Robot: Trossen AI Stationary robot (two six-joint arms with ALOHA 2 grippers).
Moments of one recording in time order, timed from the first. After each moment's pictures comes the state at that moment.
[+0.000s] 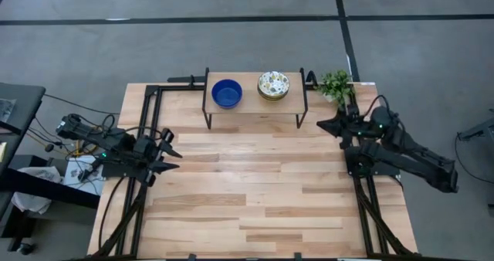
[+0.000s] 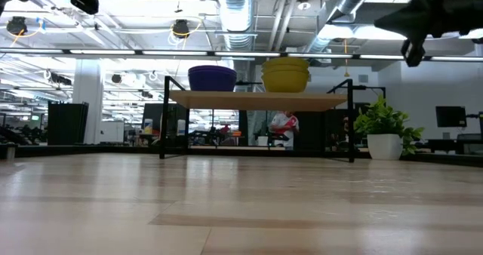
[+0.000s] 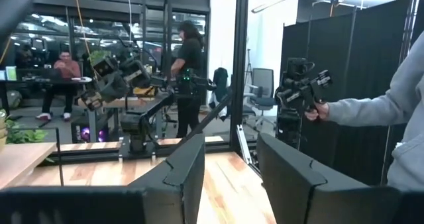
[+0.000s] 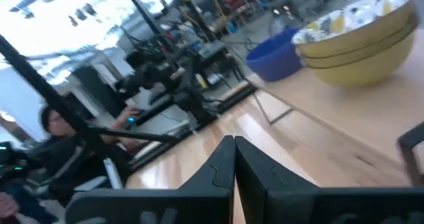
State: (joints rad) left arm -0.41 0.06 0.23 0.19 -0.10 0.02; right arm -0.50 0.19 0.35 -0.21 -0.36 0.49
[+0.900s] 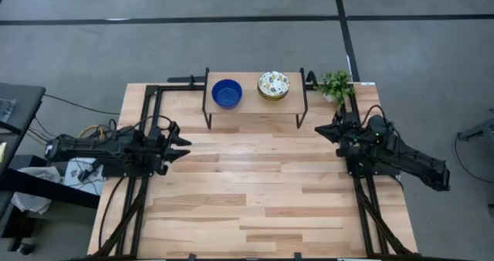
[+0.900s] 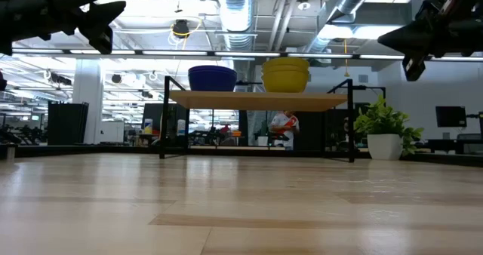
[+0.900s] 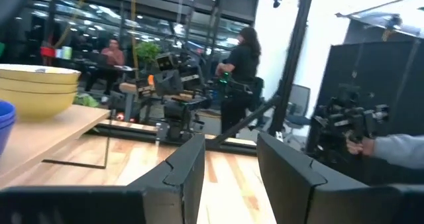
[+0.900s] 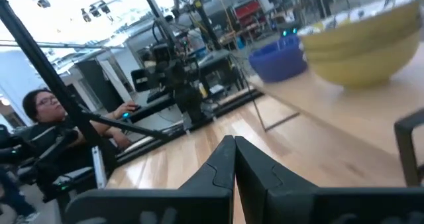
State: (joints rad) left arm -0.04 0.07 0.06 0.38 0.07 -0.17; right arm -0.42 0.00 0.15 -0.13 -0.29 0.38
